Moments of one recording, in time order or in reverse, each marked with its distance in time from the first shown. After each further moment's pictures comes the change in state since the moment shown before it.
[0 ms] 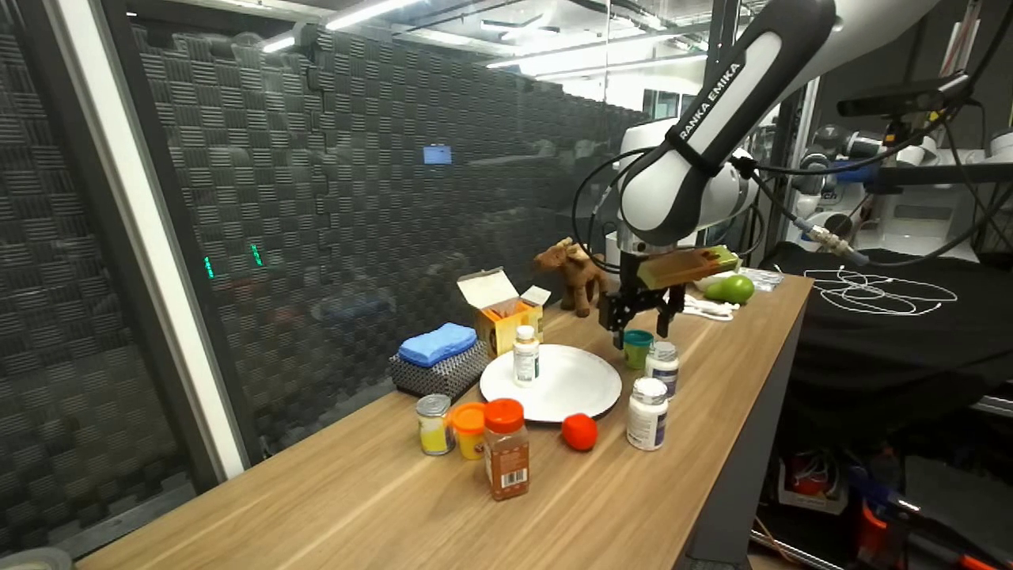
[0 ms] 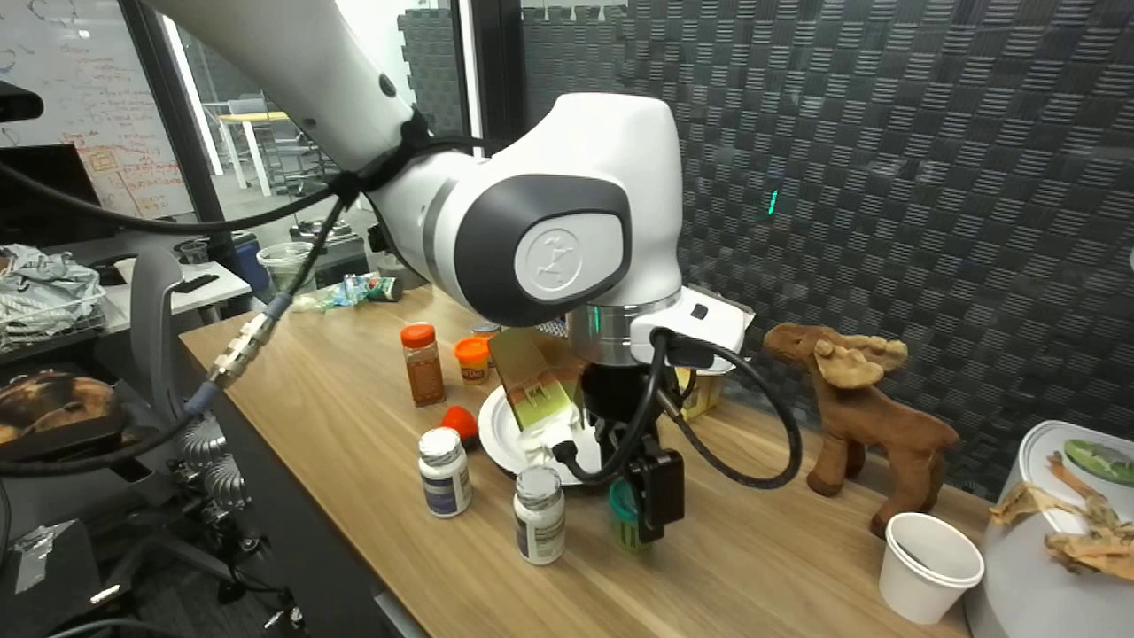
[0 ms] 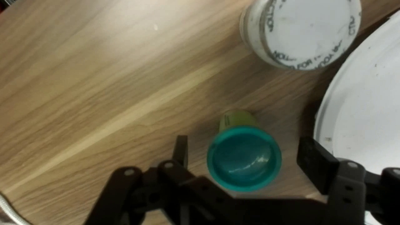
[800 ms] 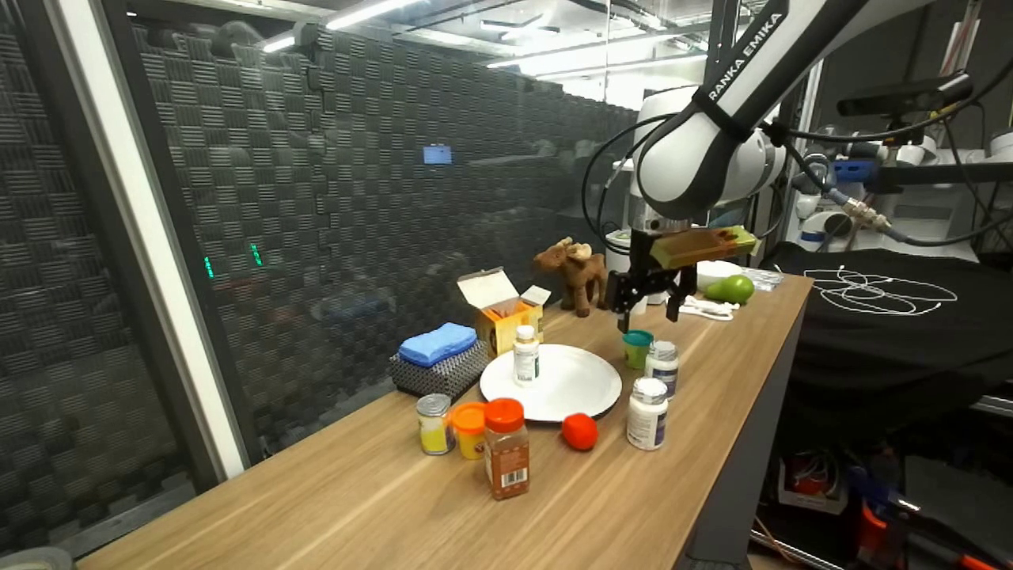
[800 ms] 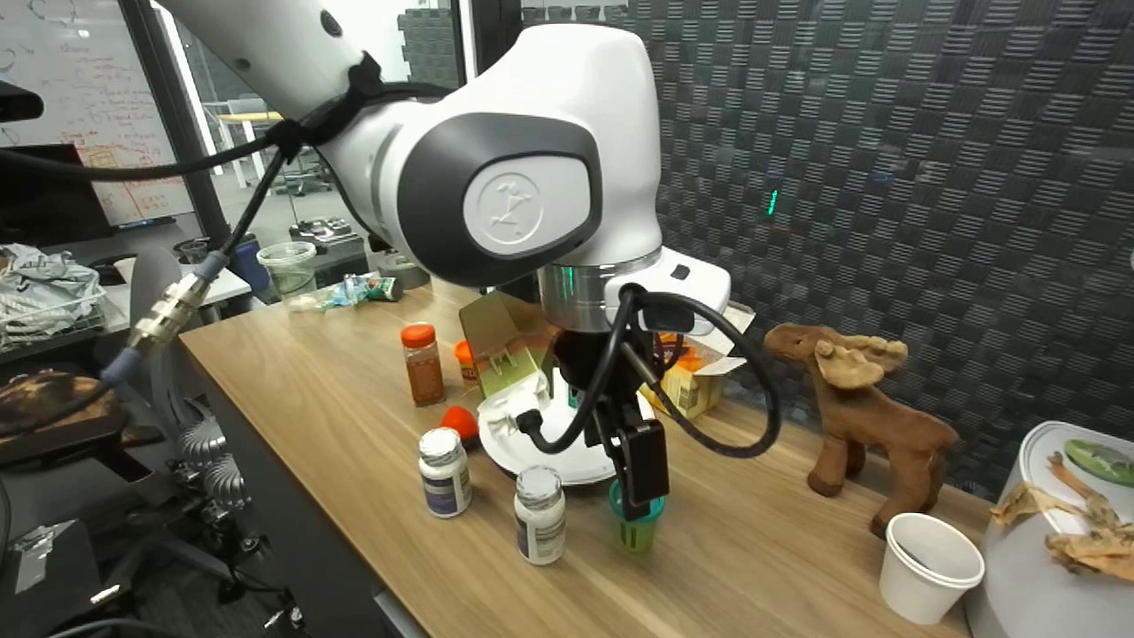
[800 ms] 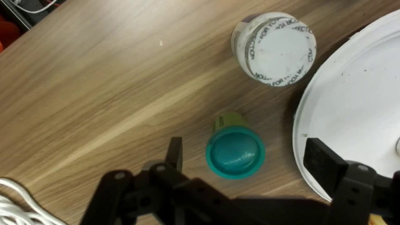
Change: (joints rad) arm 0.003 -0.121 0.002 -0.090 -0.001 0.000 0.000
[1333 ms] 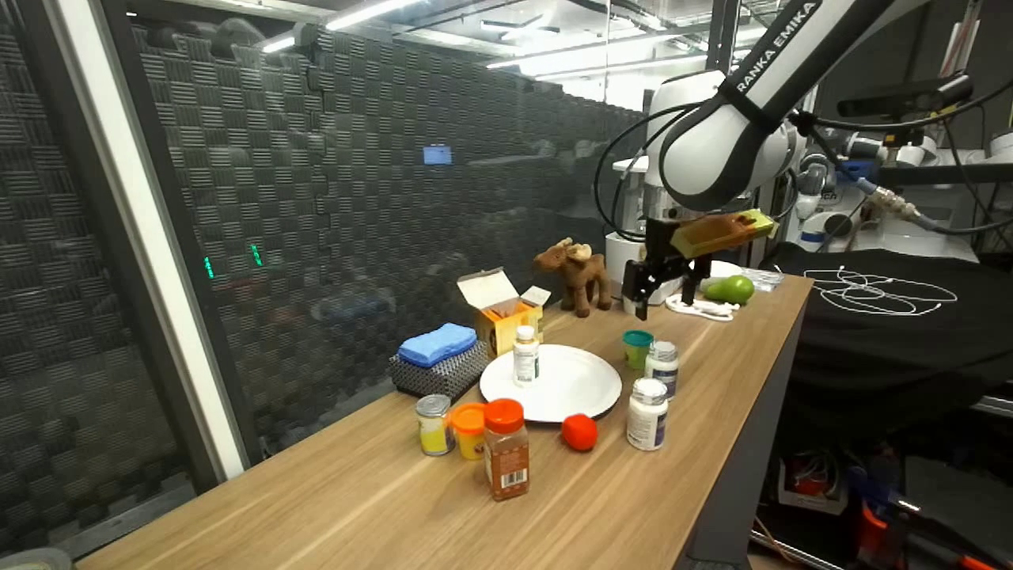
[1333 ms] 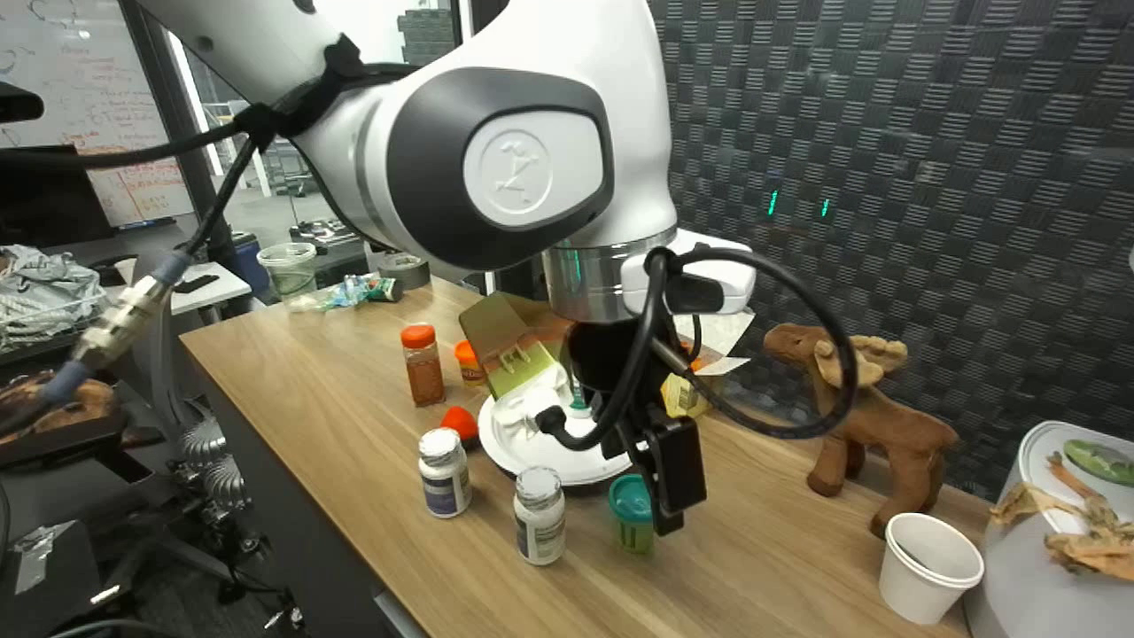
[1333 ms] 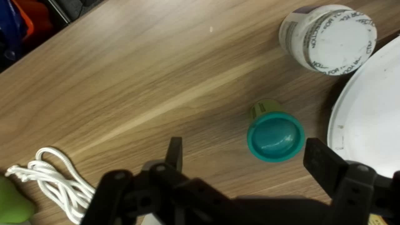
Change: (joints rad) arm 0.000 -0.050 -0.044 -0.025 -0.117 -0.003 0.002
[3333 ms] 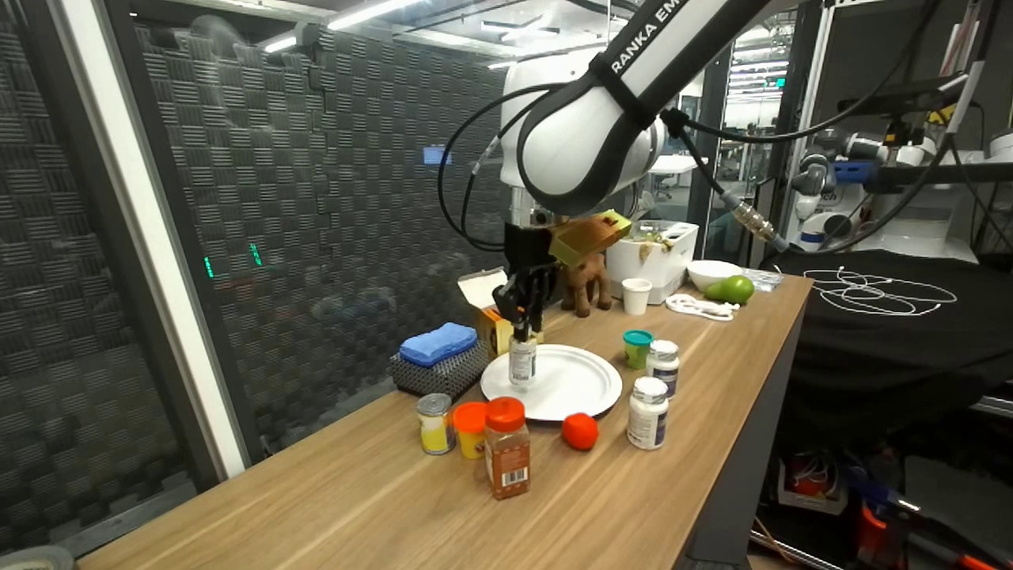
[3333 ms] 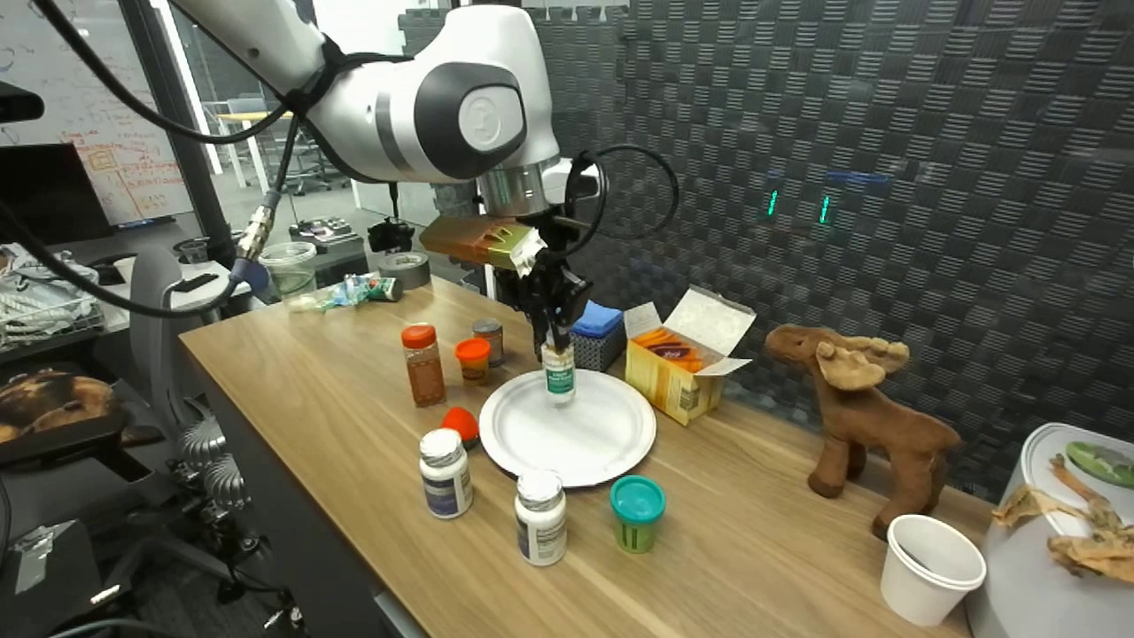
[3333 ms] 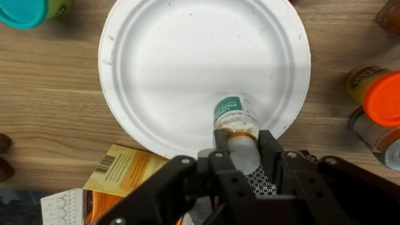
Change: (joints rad) arm 0.137 0.159 0.217 0.281 0.025 -0.074 -0.210
